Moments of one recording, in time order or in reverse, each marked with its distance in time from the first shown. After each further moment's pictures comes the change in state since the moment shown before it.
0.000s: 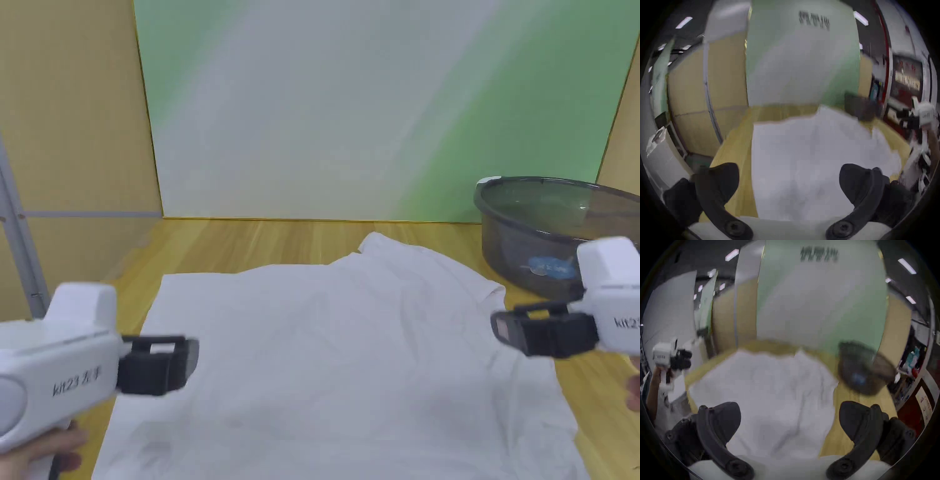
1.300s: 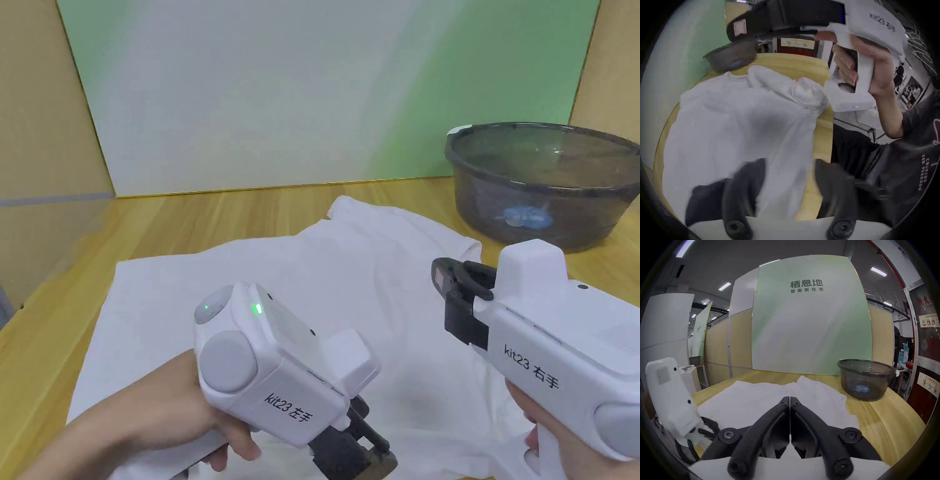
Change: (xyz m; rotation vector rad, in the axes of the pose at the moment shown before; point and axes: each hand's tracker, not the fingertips) left arm 0.182 -0.017 -0.107 -0.550 -0.937 -0.748; right arm -0.071 -0.057 -0.027 0.273 -0.065 -0.061
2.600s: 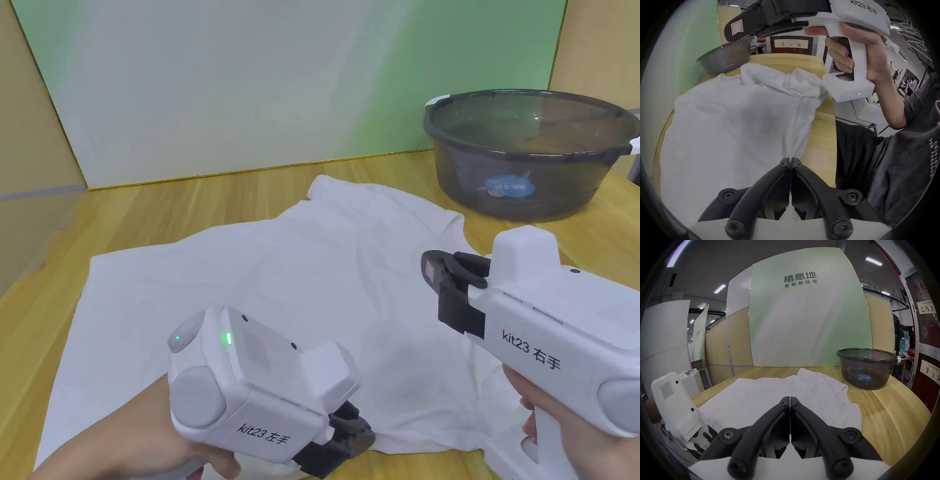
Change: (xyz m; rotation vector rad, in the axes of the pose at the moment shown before) left arm 0.004 -0.023 -0.023 0.109 0.009 -0.051; right arm 0.018 -0.017 0.000 -0.058 0.029 -0.091
